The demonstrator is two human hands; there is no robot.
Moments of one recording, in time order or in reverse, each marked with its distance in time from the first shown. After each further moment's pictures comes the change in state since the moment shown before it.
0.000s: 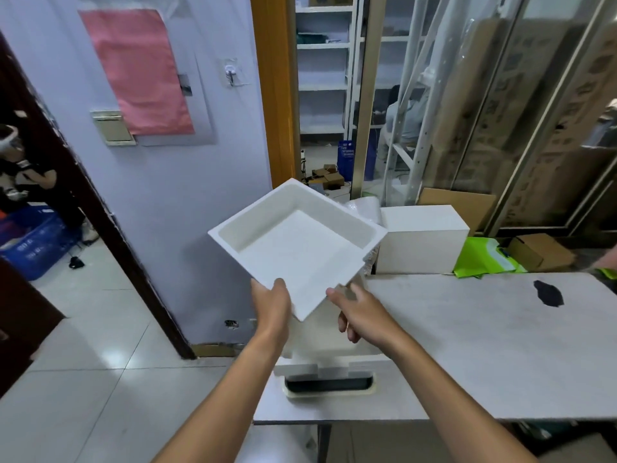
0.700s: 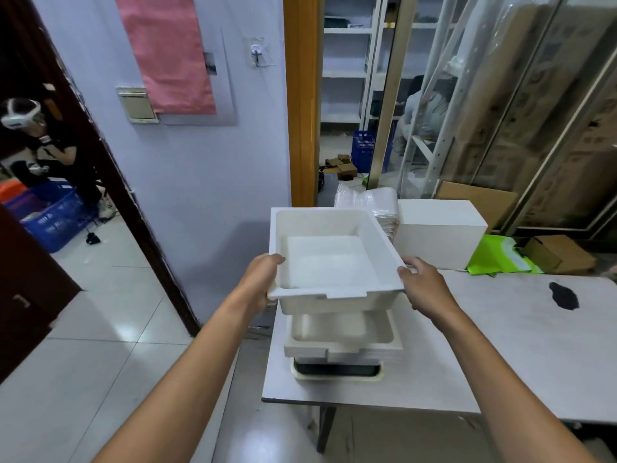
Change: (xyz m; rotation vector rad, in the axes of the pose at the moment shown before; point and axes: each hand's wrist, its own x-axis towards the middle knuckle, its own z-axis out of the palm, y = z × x) left_hand 0.026 0.035 -0.050 0.202 -0.281 -0.182; right_hand 0.016 0.015 -0.062 -0.235 0.367 -0.003
